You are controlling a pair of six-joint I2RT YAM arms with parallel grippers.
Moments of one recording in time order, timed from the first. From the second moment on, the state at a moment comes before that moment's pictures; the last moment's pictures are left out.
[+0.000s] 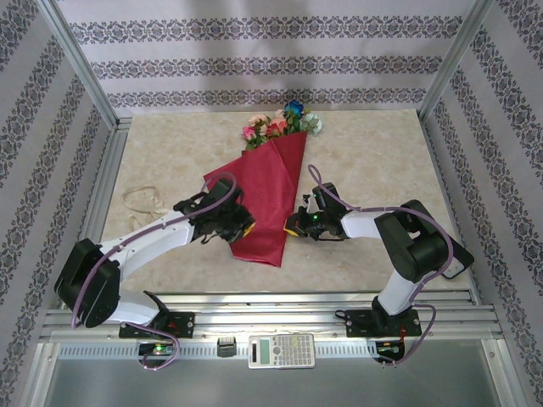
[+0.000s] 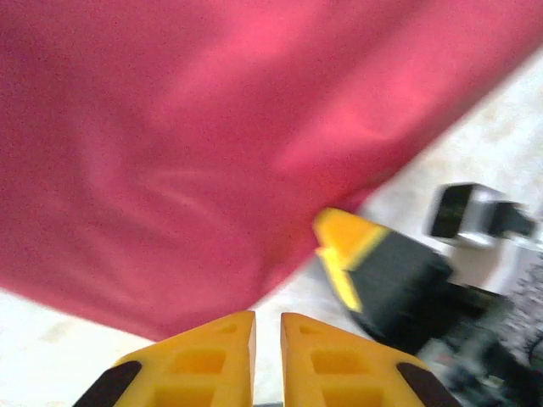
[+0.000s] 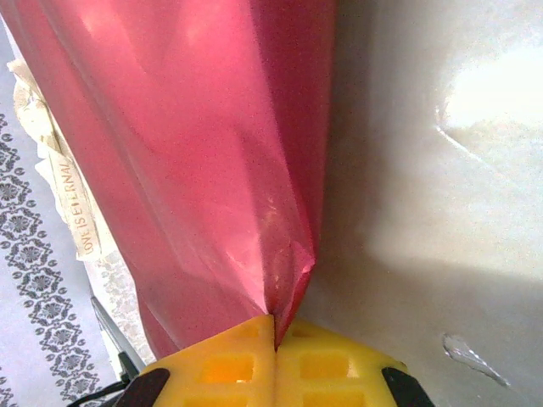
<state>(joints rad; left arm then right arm) -0.63 1.41 0.94 -0.46 0.21 -1.48 0.45 1.71 0.68 0.14 -0.64 0.94</state>
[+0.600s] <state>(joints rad) -0.64 1.68 0.82 -0.24 0.26 -1.39 0.45 1.70 0.69 0.13 -0.66 0.94</state>
